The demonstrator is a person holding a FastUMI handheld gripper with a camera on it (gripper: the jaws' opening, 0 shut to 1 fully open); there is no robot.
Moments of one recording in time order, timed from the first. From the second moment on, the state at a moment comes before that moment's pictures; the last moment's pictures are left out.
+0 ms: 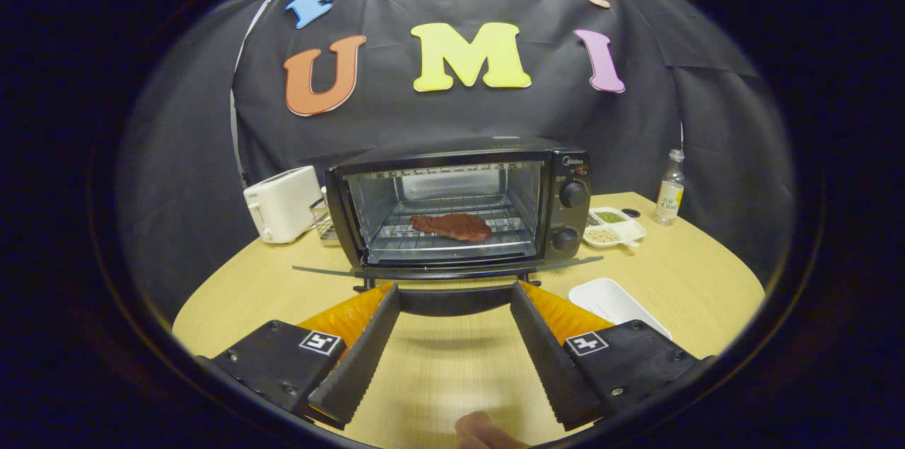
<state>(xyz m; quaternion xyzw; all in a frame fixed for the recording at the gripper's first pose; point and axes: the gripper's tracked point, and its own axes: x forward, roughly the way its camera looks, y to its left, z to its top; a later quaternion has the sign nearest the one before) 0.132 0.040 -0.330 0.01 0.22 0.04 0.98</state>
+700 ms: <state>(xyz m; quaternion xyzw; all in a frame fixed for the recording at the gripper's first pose) 0.204 0.024 -0.242 -0.01 0.16 0.03 0.99</state>
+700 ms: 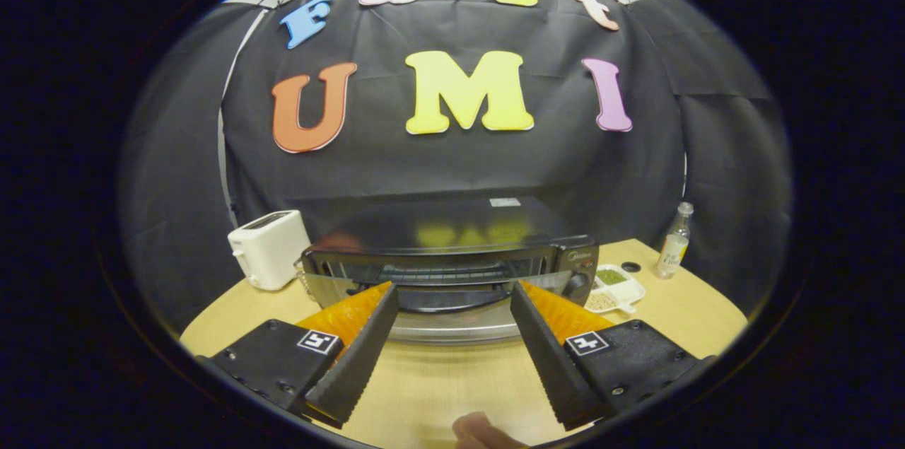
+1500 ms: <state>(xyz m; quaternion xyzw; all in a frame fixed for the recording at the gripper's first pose) 0.033 -0.047 -0.064 -0.02 0.04 0.02 1.00</state>
